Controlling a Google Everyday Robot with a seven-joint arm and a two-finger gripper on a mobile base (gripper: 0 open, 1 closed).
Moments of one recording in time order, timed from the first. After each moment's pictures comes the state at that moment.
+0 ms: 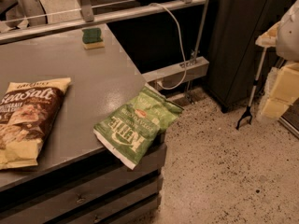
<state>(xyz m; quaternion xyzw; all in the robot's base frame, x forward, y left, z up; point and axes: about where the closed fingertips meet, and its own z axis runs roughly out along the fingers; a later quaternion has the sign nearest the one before) 0.438 -0.217 0.977 -0.60 0.78 -0.04 0.16</state>
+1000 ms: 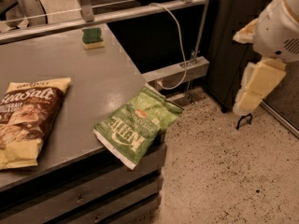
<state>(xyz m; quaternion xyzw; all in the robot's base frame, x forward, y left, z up) 0.460 -0.183 0.974 -0.62 0.76 -0.01 0.20</state>
